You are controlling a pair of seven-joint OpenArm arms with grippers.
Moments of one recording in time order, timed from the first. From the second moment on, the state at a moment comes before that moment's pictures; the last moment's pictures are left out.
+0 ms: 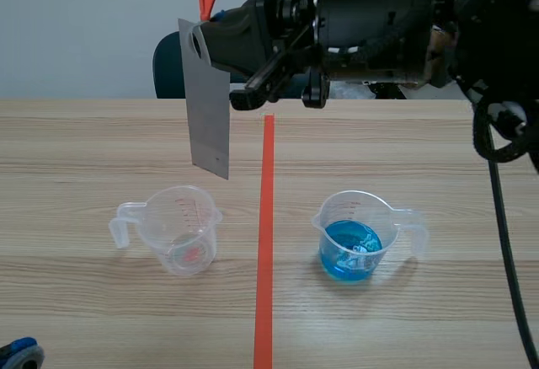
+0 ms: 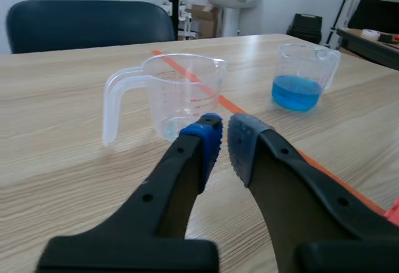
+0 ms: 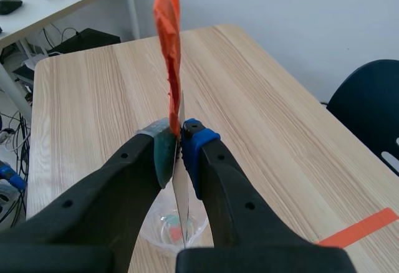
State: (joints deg) left arm 36.6 -27.5 7.1 60.0 2.5 -23.9 -82.4; right arm 12.0 20.1 -22.5 109.1 38.7 36.7 -31.5
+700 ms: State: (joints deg) left arm 36.4 -16.5 -1.8 60.7 5.9 -18.2 -85.1; right arm 13.7 9.9 -29.2 99.3 32.3 31.7 -31.9
